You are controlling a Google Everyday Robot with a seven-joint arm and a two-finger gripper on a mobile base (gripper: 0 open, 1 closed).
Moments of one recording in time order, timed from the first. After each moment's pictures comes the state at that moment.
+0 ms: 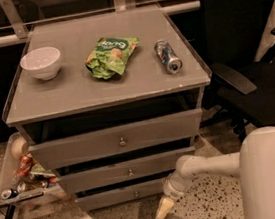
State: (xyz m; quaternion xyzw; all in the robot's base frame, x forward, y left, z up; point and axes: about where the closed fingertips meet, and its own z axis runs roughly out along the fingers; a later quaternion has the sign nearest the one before) arm 0.501 -0.070 0.288 -0.53 0.81 0.23 0.13
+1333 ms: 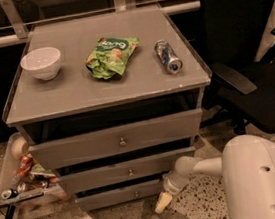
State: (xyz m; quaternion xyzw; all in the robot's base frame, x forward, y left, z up) arm 0.556 -0.084 0.221 -0.51 0.82 0.20 0.16
